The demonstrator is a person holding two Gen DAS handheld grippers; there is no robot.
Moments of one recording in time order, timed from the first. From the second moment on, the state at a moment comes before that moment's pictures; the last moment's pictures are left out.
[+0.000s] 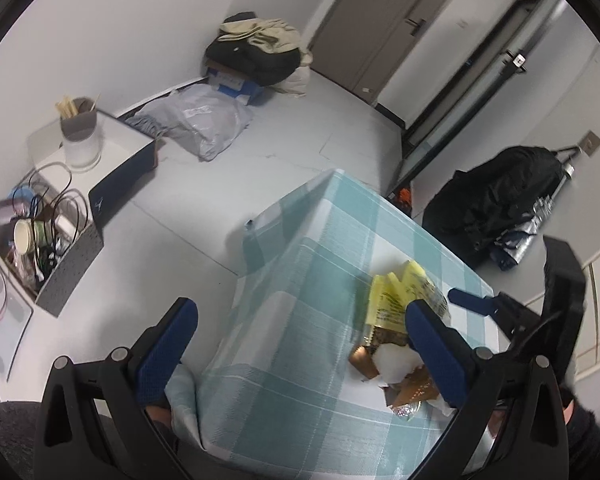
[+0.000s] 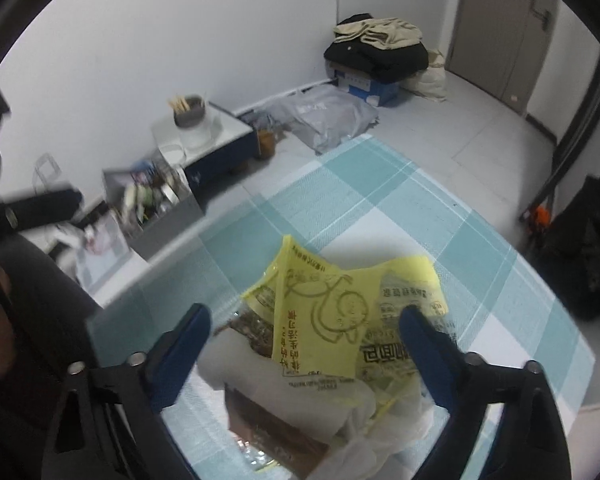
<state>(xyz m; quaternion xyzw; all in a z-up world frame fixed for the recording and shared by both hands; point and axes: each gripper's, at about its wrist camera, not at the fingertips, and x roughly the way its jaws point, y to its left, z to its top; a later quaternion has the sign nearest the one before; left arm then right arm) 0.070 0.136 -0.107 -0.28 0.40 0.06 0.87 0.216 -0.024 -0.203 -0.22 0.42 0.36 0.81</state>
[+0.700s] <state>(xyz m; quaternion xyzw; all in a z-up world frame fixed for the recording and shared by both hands) 0.075 0.134 -0.105 -0.28 0.41 0.04 0.87 0.198 -0.079 -0.157 -0.18 0.37 0.26 0.87</state>
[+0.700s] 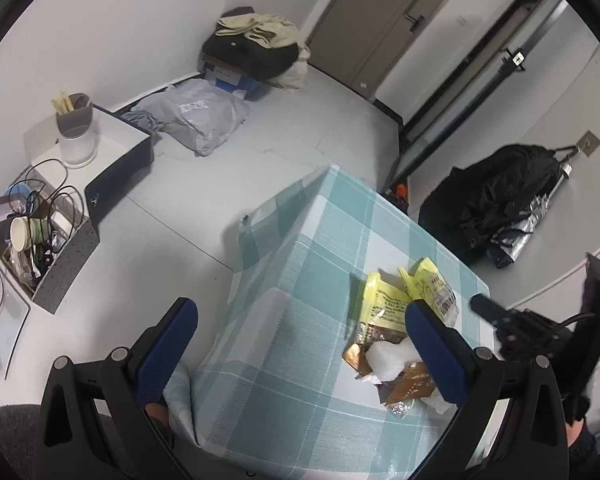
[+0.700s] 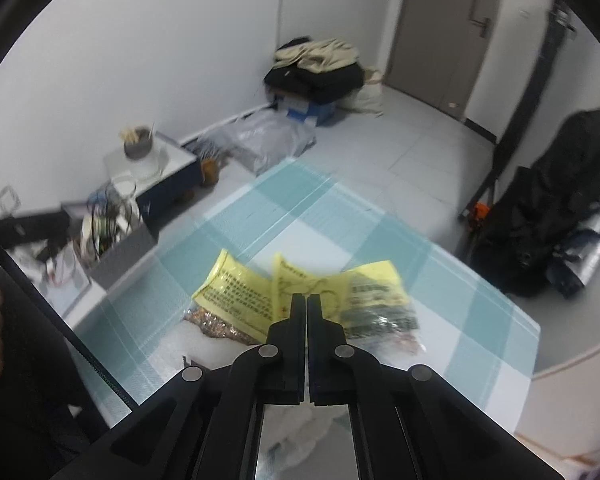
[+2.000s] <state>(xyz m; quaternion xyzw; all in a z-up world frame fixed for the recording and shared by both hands) 0.108 0.114 -0.129 -0.30 0.48 -0.03 0.82 0.305 -0.133 -0.232 -0.13 0.47 0.30 0.82</state>
